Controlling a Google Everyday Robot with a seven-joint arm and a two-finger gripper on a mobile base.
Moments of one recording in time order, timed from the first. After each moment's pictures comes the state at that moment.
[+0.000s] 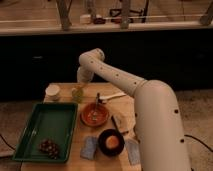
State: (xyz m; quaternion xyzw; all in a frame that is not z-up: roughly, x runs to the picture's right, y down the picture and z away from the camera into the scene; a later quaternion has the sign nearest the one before) arm -0.147 -0.029 0.891 -0.18 -0.24 -0.21 0.93
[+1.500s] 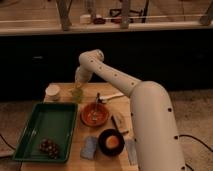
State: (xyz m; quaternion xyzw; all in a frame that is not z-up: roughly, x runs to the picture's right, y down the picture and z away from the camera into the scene) arm -0.163 -0.026 0.899 -0.18 -0.28 -0.21 0.92
